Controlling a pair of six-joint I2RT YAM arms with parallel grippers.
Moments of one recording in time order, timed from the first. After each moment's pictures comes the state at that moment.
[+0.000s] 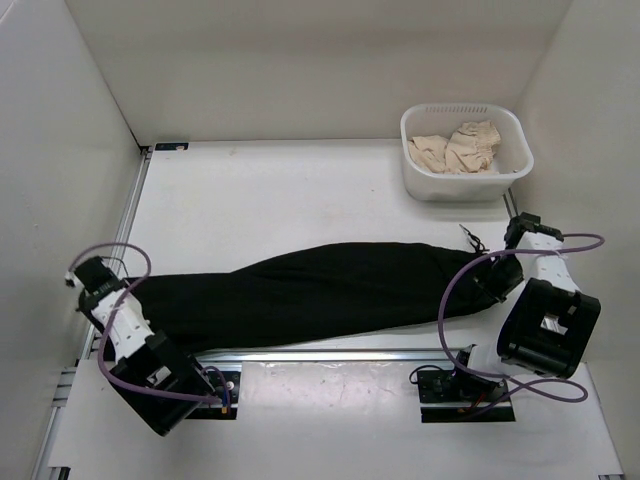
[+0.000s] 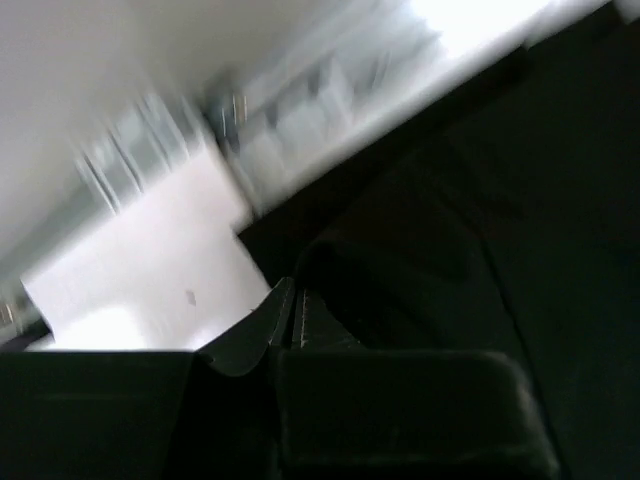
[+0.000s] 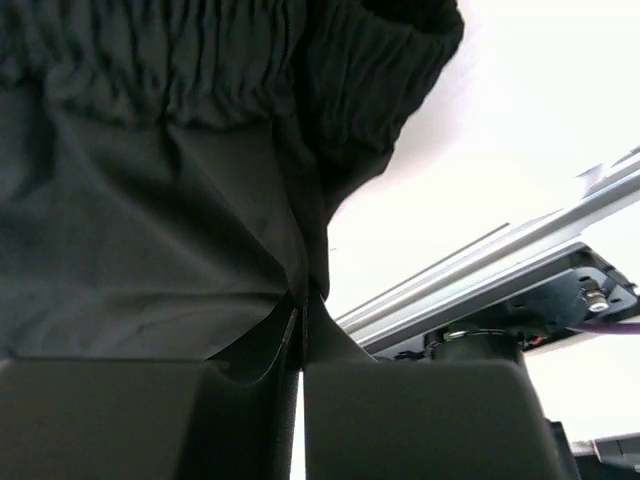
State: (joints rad) left arm 0.76 1.06 0.65 -0.60 -0.45 0.00; right arm -0.34 1.41 0.94 -1.10 -0.04 0.52
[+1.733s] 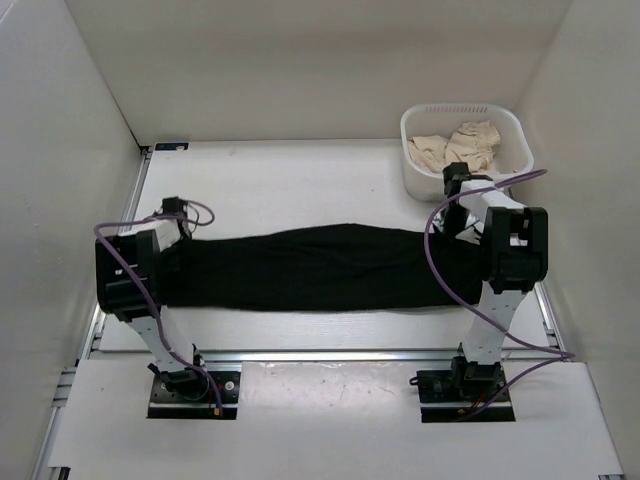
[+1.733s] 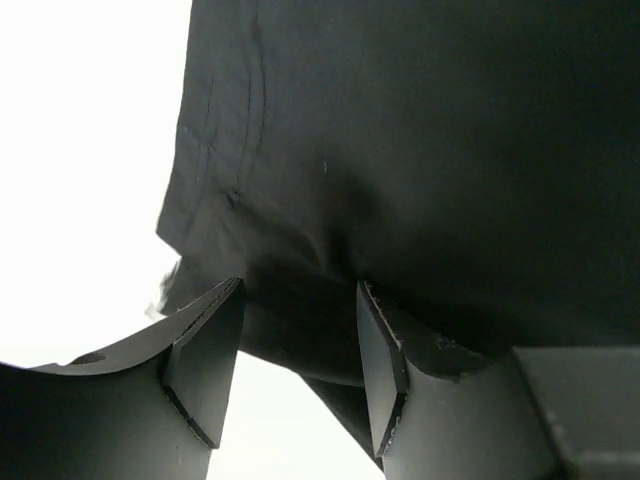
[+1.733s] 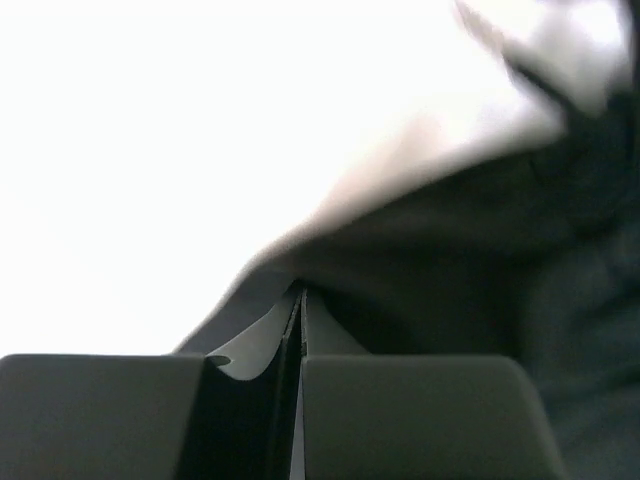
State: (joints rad) left arm 0.17 1.77 0.97 -0.59 -0.72 0.03; right arm 0.04 1.97 1.39 -0.83 0.19 1.00
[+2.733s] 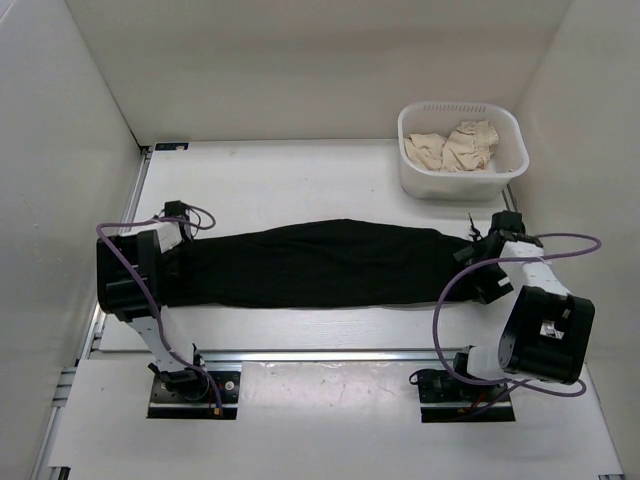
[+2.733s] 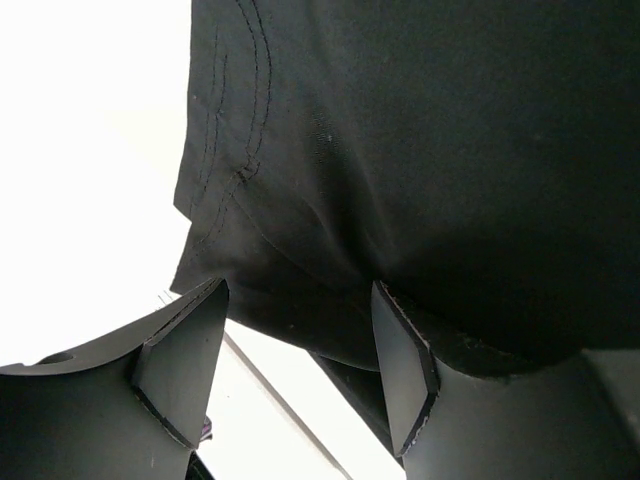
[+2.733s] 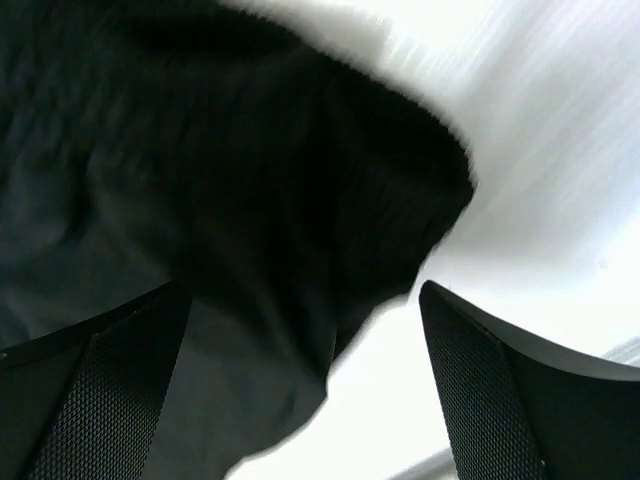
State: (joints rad) left arm 0.15 1.79 0.97 -0.56 -0.78 0.03; right arm -0.19 1.37 0.84 -0.78 0.06 0.82
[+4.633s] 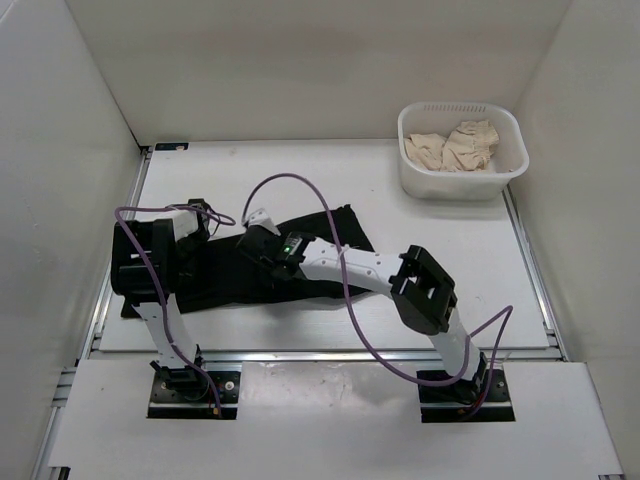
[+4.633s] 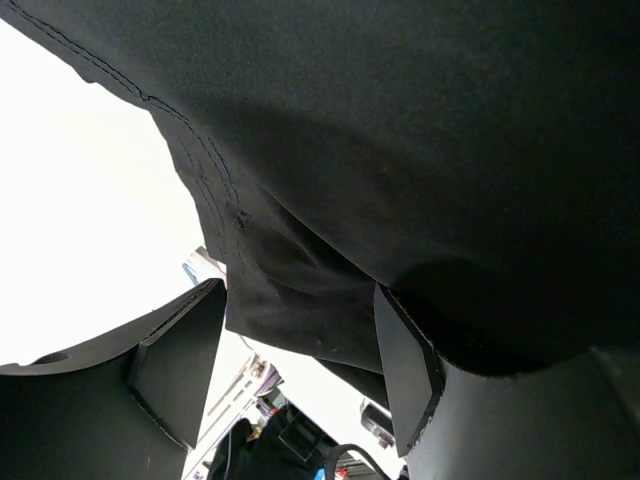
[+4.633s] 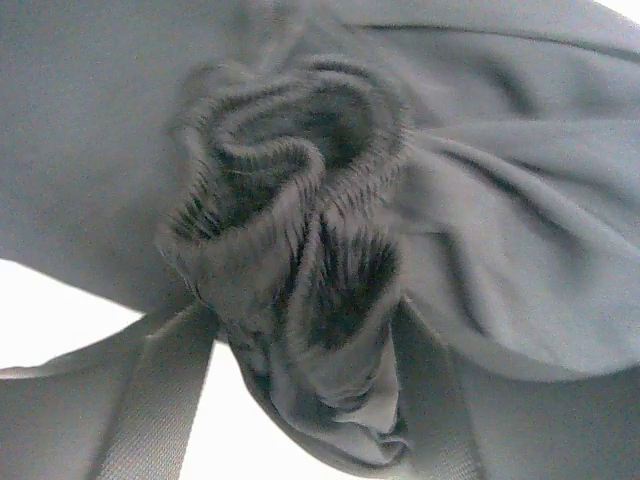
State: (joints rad) left arm 0.02 1.90 1.11 -0.87 -0.70 0.04; right arm 1.16 2.11 1.76 -0.68 0.50 0.39
